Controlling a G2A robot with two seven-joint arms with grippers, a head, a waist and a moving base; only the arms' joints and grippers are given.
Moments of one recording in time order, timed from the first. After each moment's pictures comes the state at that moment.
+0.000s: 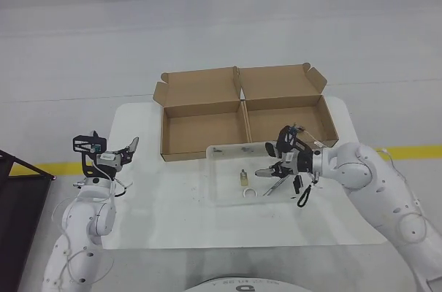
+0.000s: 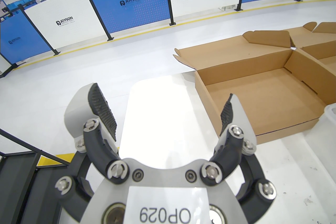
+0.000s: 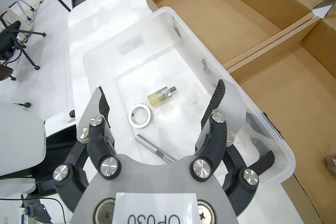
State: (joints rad) left arm 1.73 -1.15 -1.60 -1.80 1.33 0.00 0.00; right arm -1.25 -0.89 1.12 -1.57 -0.57 -0.80 0.58
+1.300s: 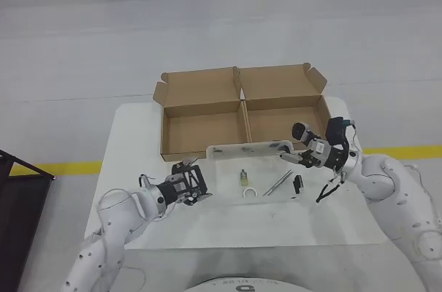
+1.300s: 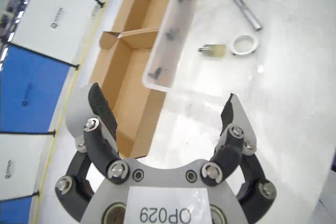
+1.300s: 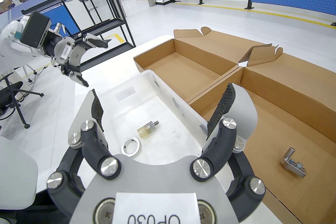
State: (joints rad) left arm 1.65 -1.12 -1.30 -2.06 1.75 -0.78 -0.23; right arm -1.42 -0.87 1.34 -1.57 -0.62 -0.89 0.15
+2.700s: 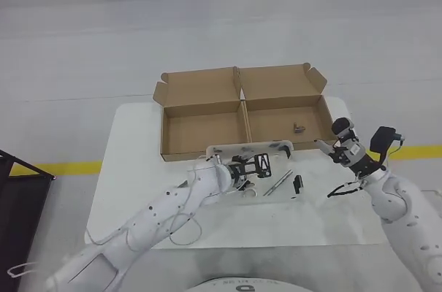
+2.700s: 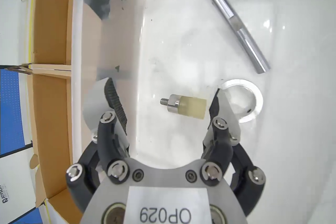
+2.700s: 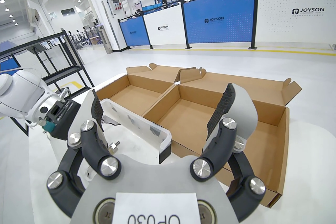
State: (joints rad) left arm 1.01 -1.32 -0.60 -1.47 1.53 -0.48 -0.61; right arm -1.63 -0.91 1.54 -1.56 -0.80 -0.74 -0.28
